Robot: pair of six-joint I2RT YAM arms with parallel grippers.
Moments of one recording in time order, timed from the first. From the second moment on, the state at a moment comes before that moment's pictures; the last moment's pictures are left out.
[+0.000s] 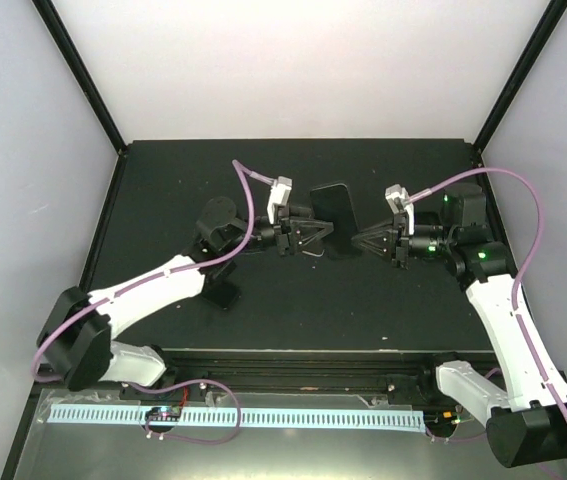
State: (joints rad) left arm -0.73 1.39 0.88 0.72 0.74 -0.73; right arm 0.16 0.99 1.02 -0.62 -1.15 -0.01
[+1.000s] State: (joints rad) left arm -0.69 1.35 0.99 0.44 0.83 -0.63; right arm 0.16 1.03 0.99 -0.67 -1.28 -0.12
